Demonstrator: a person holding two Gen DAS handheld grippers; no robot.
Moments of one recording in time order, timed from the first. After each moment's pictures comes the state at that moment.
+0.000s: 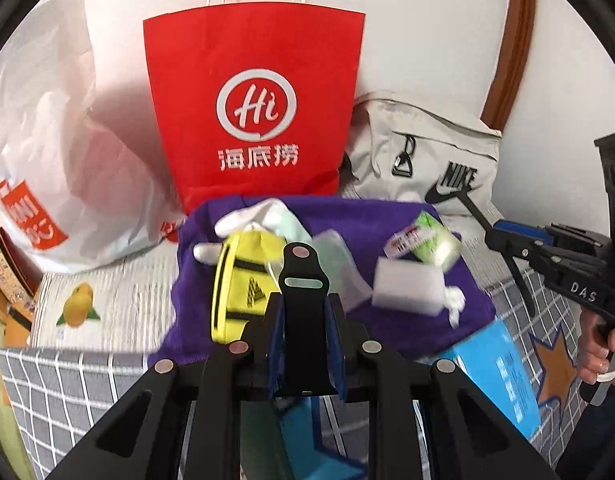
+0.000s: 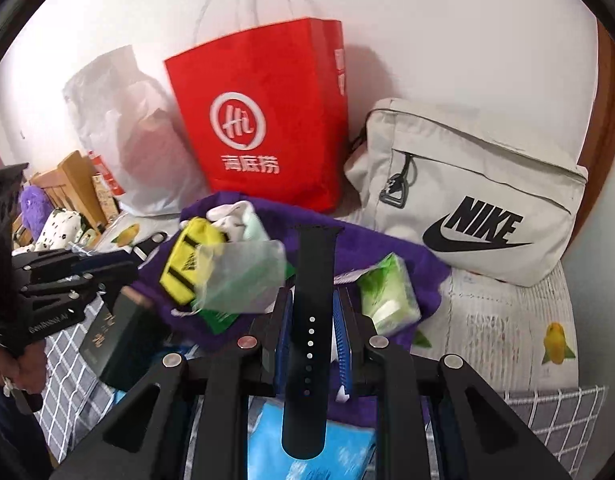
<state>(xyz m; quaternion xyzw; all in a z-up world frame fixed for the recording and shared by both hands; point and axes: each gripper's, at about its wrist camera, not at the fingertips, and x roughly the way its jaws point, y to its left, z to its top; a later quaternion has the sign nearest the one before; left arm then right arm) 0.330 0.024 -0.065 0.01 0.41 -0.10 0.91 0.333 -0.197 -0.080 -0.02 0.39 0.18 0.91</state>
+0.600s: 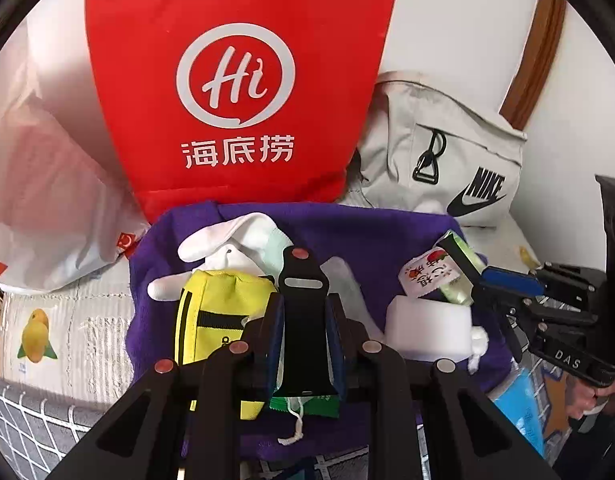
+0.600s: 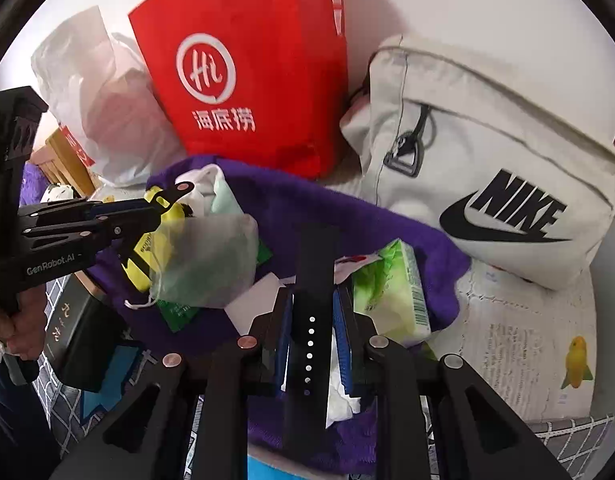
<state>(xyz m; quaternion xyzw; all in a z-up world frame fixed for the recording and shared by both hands) 0.405 0.008 -0.103 0.00 0.44 -0.11 0.89 0.385 -0.193 -0.128 -0.04 0.45 0.19 0.87</state>
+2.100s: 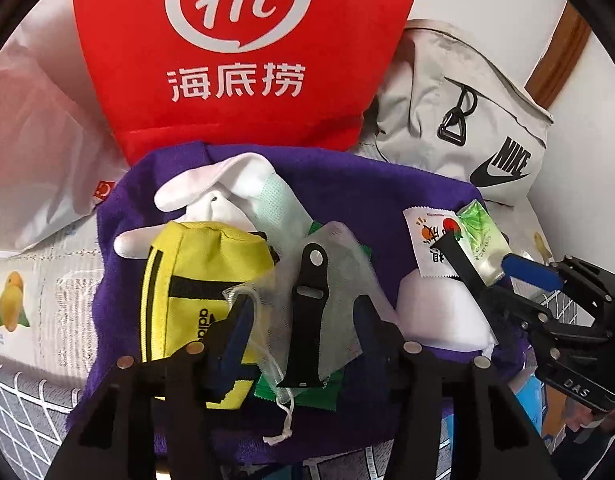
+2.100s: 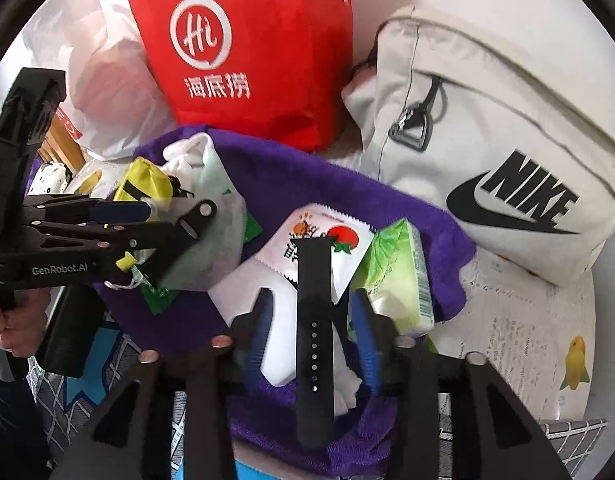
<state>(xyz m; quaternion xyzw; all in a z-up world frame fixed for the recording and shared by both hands) 0.419 0.001 -0.138 -0.02 0.51 -0.10 0.85 0.390 -0.183 -0.145 -0.07 0.46 0.19 0.86</state>
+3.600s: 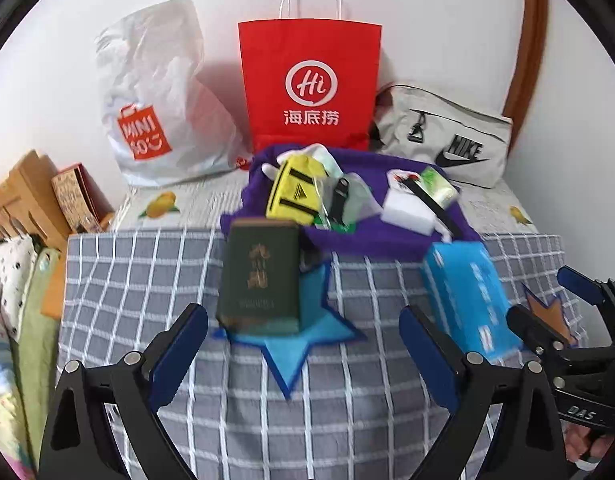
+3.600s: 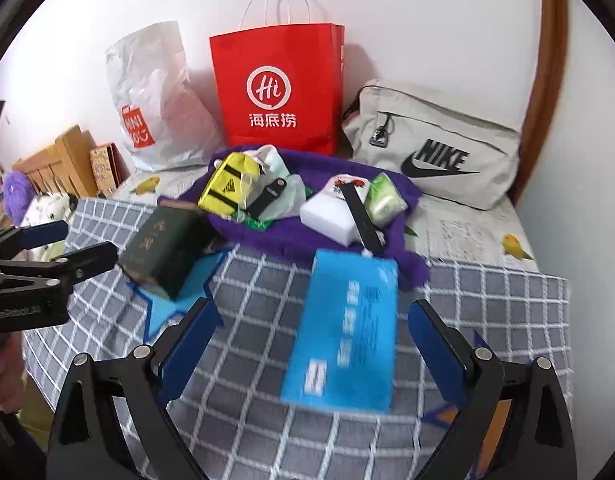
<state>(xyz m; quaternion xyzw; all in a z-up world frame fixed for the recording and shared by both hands) 0.153 0.026 -0.052 0.00 0.42 0.01 0.91 0.147 -0.175 -0.077 -0.05 0.38 0.11 0.92</state>
